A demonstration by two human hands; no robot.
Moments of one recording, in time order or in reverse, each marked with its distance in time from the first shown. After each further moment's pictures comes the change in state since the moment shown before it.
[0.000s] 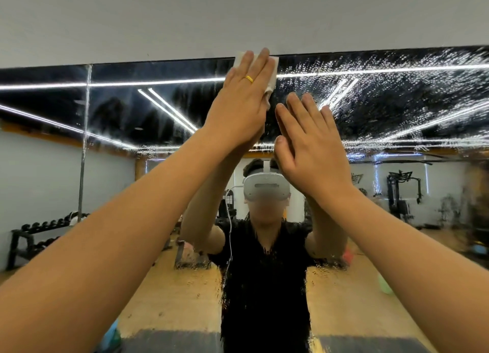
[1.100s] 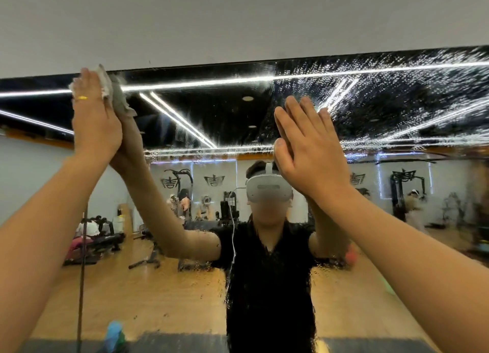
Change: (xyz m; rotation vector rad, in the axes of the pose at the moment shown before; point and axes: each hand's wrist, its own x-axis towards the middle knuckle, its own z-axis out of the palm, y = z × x) left_hand -0.097 -0.161 -0.055 -0.135 0.352 -0.691; right_hand -0.001 -0.001 0.000 0.002 -0.030 0.005
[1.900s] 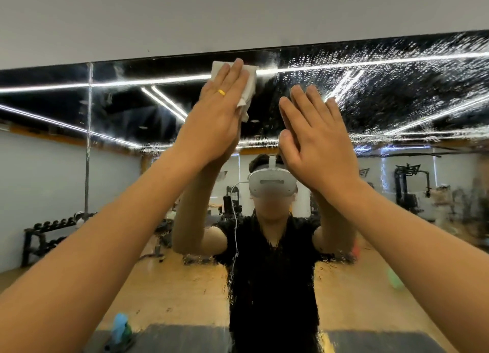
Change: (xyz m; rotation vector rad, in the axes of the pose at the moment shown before) left_hand -0.061 0.117 0.066 0.050 -0.363 0.678; right_hand 0.001 0.004 -0.001 -0.008 0.012 -0.008
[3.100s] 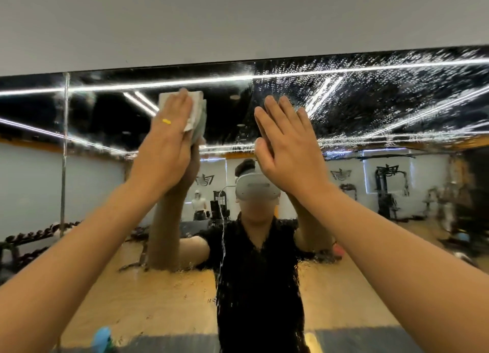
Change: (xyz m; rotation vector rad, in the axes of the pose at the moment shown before) left_hand -0.048 -0.012 -0.008 -0.112 0.143 -0.201; right_hand 0.002 -0.004 -0.002 0.042 -0.064 0.001
